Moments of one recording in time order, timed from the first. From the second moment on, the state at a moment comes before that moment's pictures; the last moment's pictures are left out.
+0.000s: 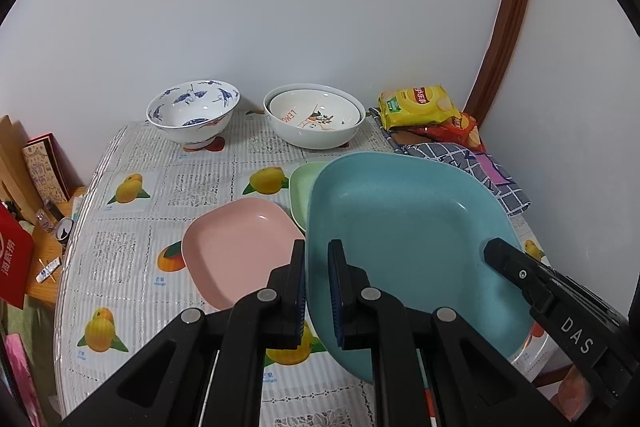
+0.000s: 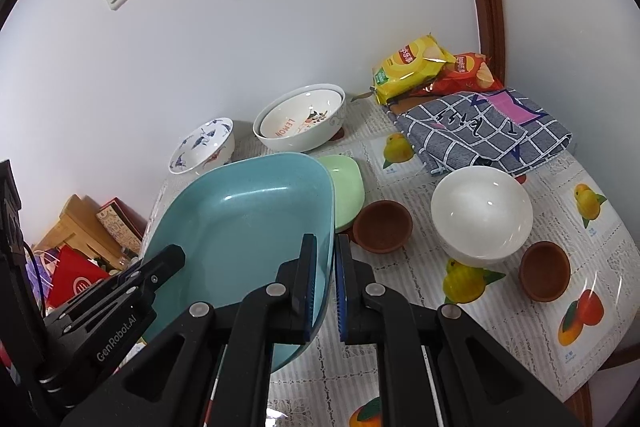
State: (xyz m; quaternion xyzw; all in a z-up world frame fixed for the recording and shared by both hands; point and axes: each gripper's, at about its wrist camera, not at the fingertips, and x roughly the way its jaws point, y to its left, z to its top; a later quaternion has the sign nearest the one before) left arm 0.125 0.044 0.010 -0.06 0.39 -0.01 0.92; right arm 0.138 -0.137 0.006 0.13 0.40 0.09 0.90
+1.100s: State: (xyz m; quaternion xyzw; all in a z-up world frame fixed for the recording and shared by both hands) left arm 0.134 0.062 -0.004 -0.09 0.41 0.01 0.91; right arm 0.150 -0.118 -0.004 0.12 0.41 0.10 0.90
